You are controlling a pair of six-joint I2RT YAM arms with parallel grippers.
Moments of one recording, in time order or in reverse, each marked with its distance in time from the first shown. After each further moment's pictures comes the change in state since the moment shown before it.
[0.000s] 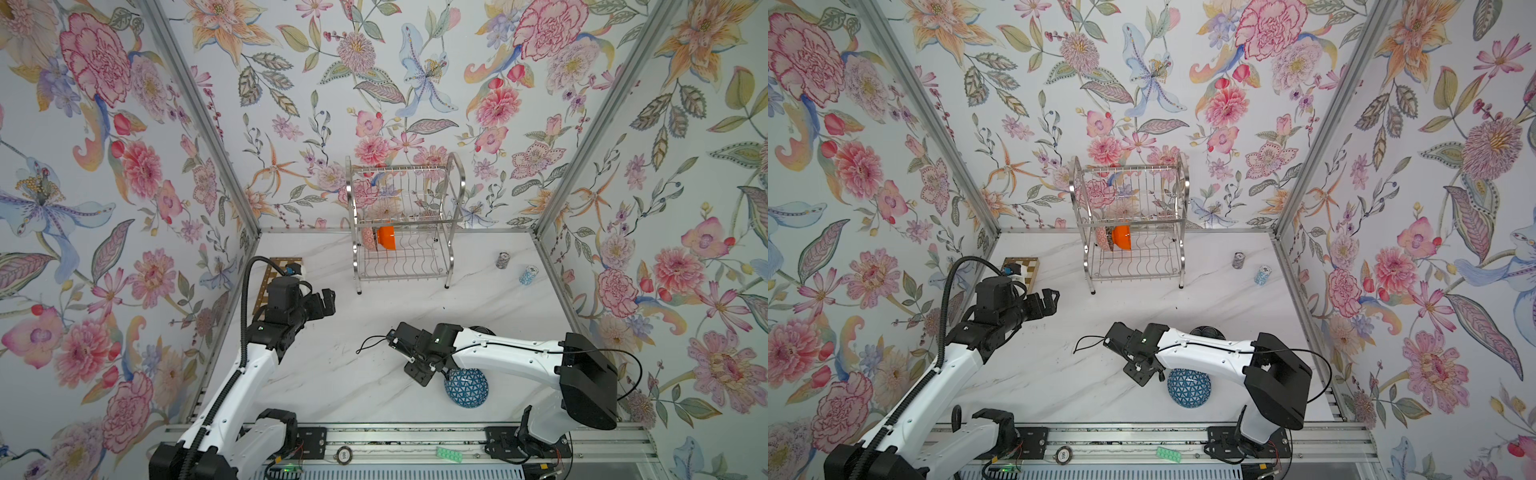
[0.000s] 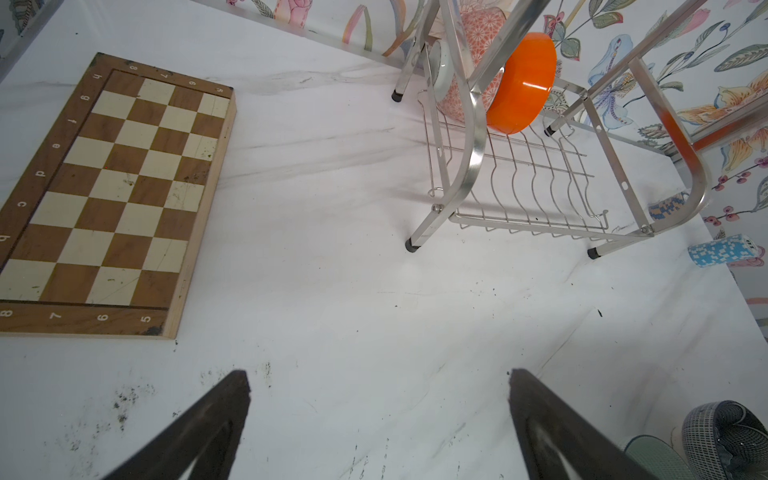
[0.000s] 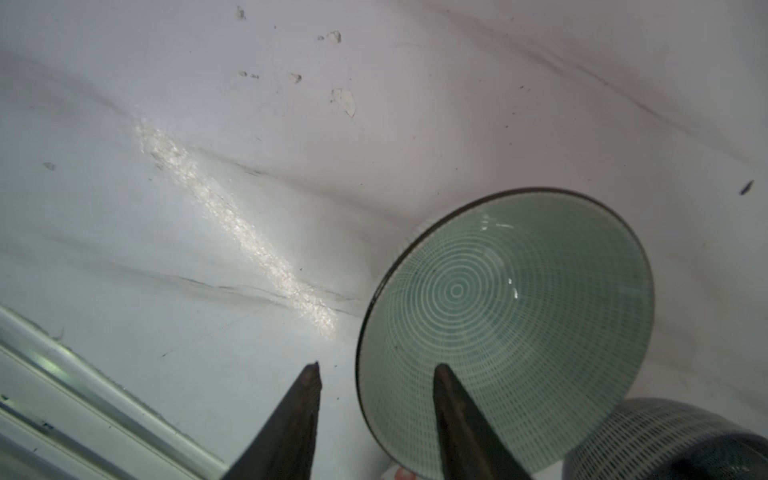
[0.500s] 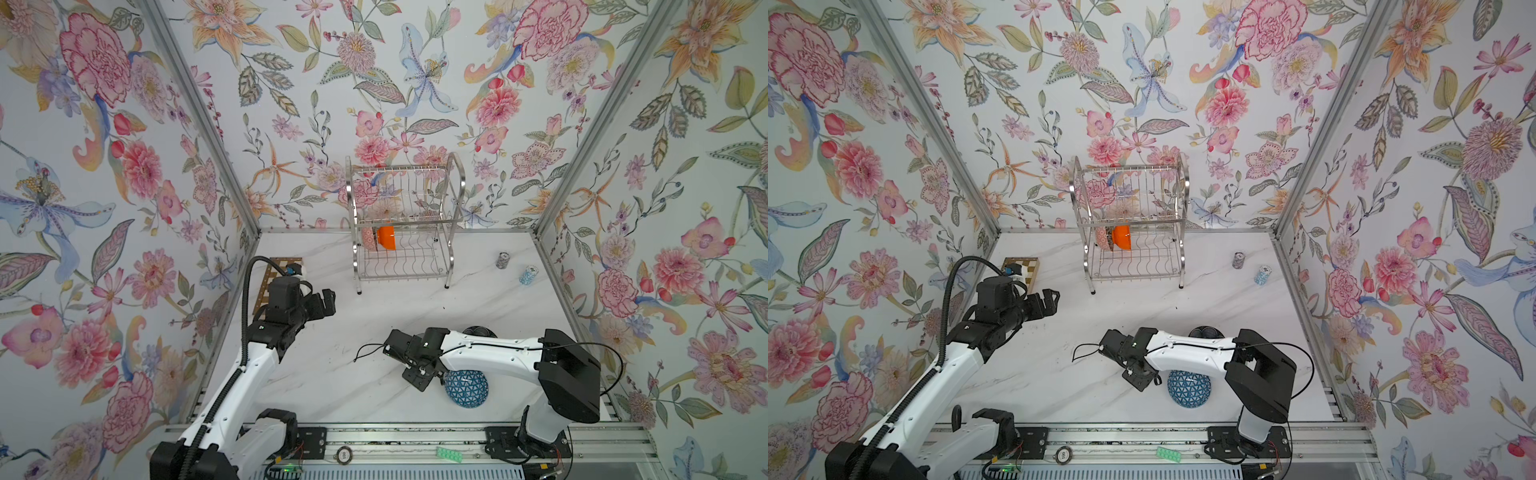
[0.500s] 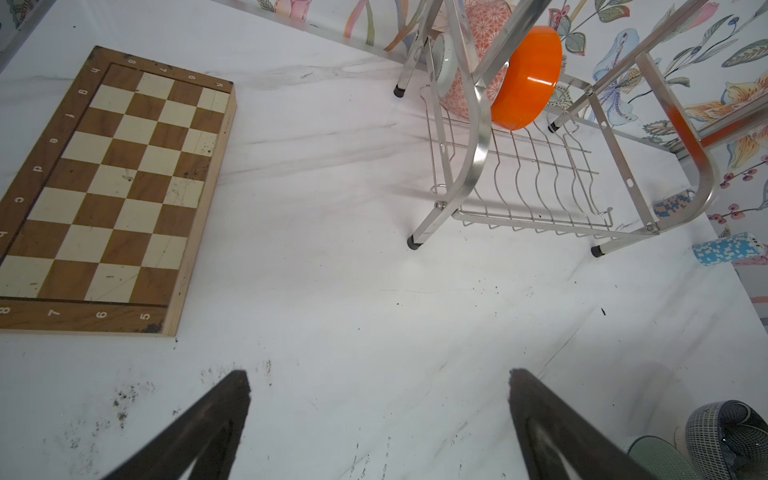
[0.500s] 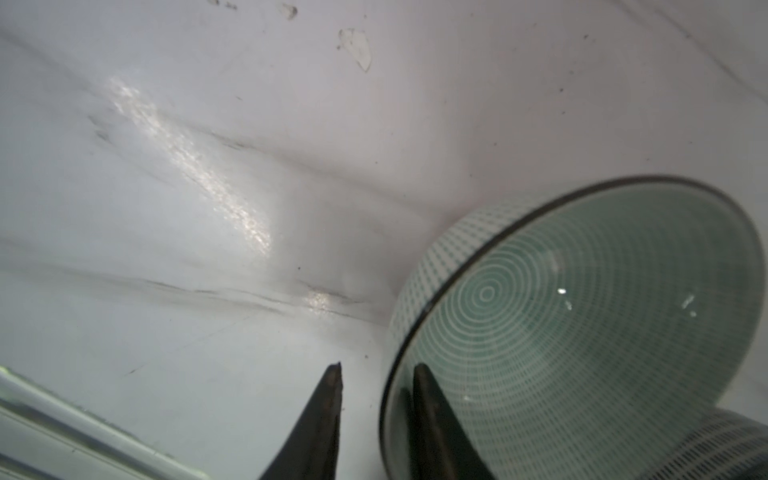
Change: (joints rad) left arm 0.000 0.007 0.000 -0.002 0.000 0.000; right arm 0.022 0.071 0.006 -0.029 0.031 0.027
